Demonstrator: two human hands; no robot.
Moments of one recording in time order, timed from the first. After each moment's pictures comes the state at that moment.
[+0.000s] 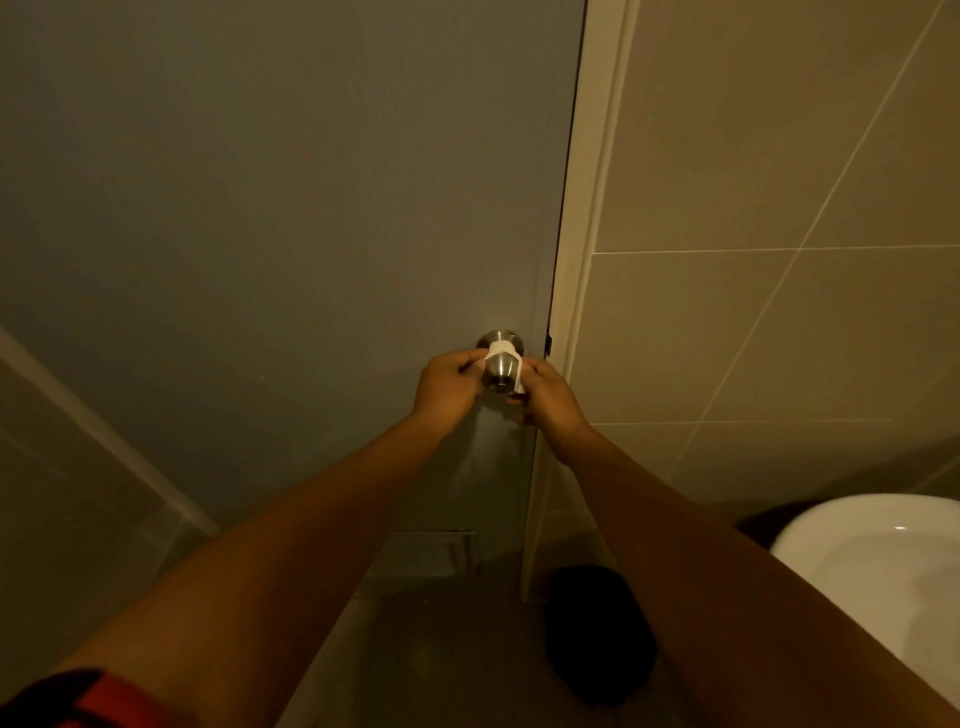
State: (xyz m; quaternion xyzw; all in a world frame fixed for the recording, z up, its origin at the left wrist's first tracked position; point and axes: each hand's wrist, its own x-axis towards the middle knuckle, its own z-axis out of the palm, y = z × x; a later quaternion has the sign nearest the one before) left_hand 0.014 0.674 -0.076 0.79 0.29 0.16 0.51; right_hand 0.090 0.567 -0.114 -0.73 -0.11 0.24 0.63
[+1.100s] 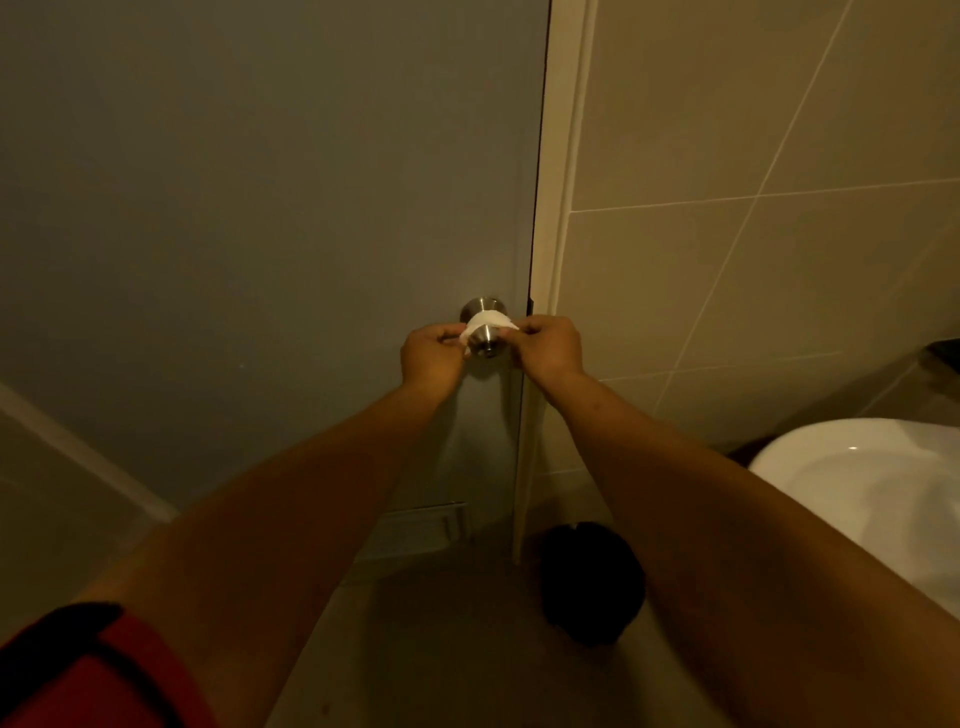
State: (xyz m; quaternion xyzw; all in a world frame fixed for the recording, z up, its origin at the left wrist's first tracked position) left_hand 0.007 0.677 -0.078 0.77 0.32 0.17 0.53; right_hand 0.076 0.567 -0.085 -0.82 -0.08 0.08 0.56
